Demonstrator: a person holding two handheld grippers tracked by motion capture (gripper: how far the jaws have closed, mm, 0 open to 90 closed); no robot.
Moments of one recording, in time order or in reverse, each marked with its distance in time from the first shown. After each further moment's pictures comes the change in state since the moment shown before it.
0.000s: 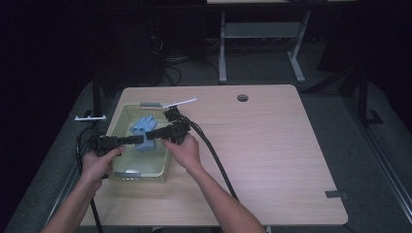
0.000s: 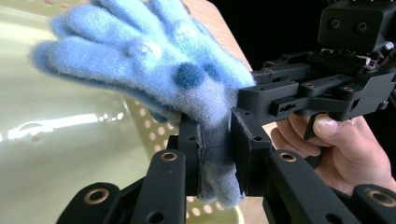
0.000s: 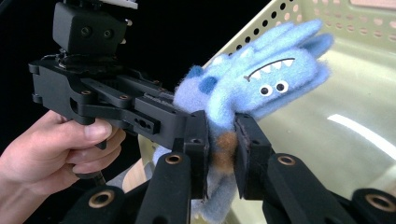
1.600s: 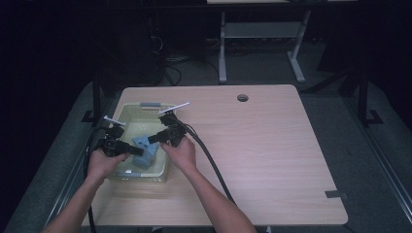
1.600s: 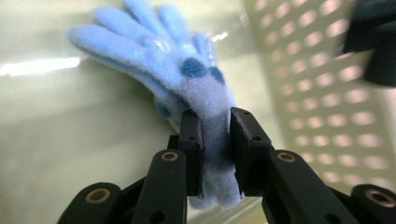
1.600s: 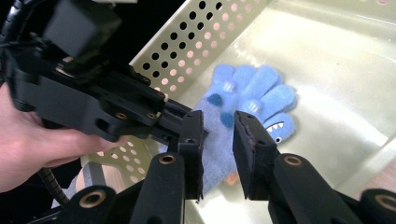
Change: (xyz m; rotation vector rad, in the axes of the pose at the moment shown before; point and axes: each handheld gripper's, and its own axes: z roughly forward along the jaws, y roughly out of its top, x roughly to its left) left arm 0.028 0.001 0.042 0.357 0.440 0.042; right arm -0.018 -0.006 0.028 0.082 -0.134 0.029
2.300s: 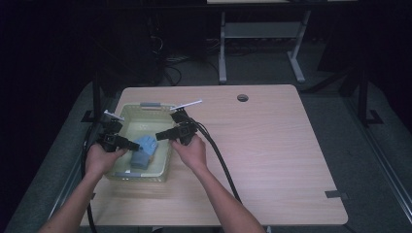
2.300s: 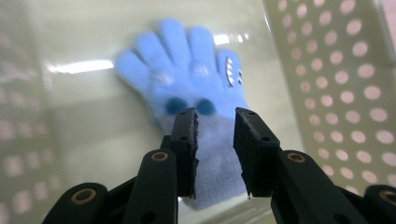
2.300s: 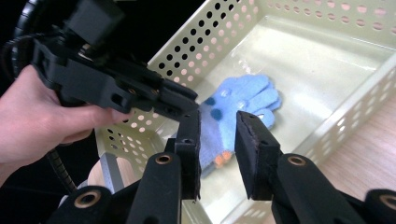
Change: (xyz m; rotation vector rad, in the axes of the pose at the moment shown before) left arm -0.006 0.013 -0.010 0.011 0.108 0.017; right arm -0.006 -0.005 -0.037 -0.055 0.015 0.006
